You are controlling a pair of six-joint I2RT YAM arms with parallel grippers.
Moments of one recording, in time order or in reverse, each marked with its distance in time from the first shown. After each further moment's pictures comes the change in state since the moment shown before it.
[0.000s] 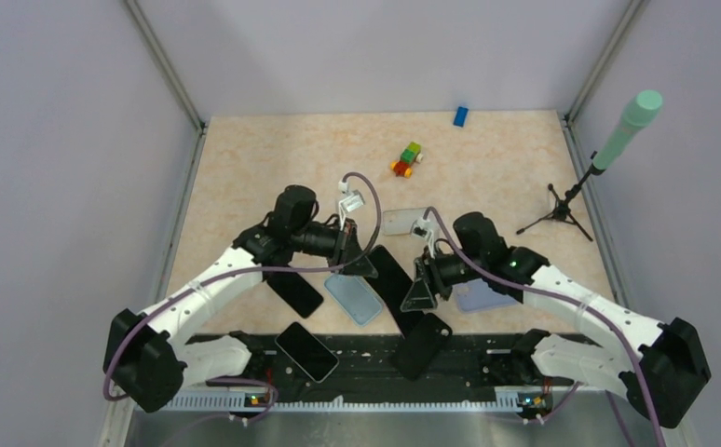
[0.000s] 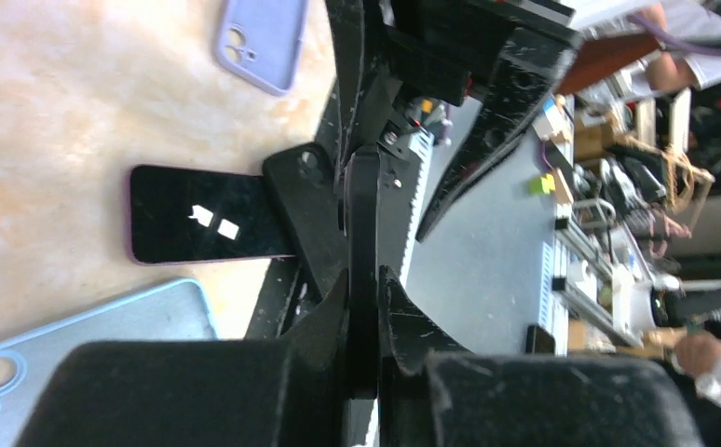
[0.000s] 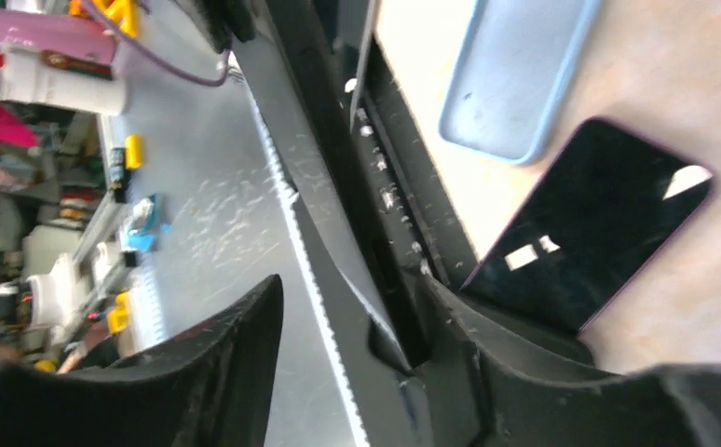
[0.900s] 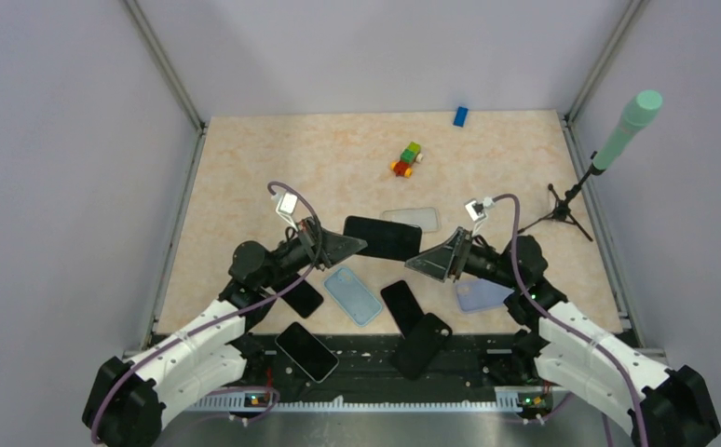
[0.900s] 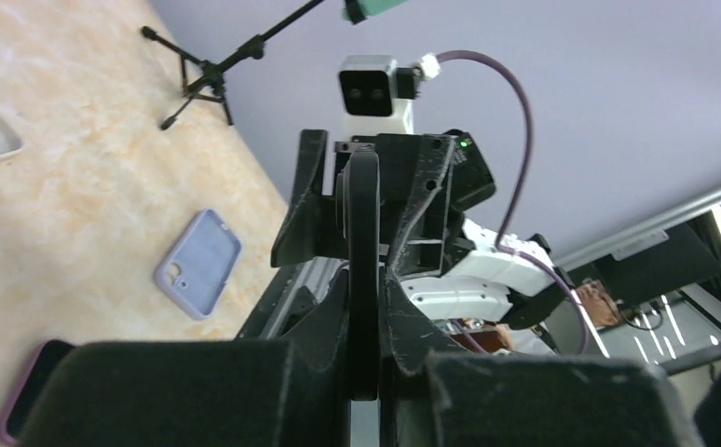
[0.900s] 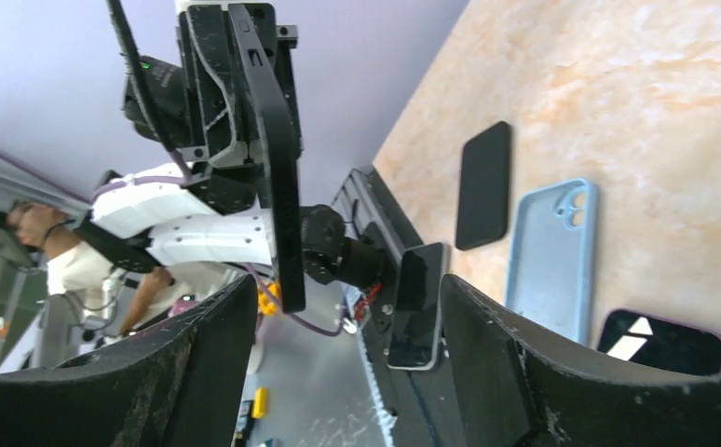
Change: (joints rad) left arm 0.000 -0.337 -0.496 0.962 -0.494 -0.814; right arm -0.160 -0.274 -0.348 0.825 0.195 0.687
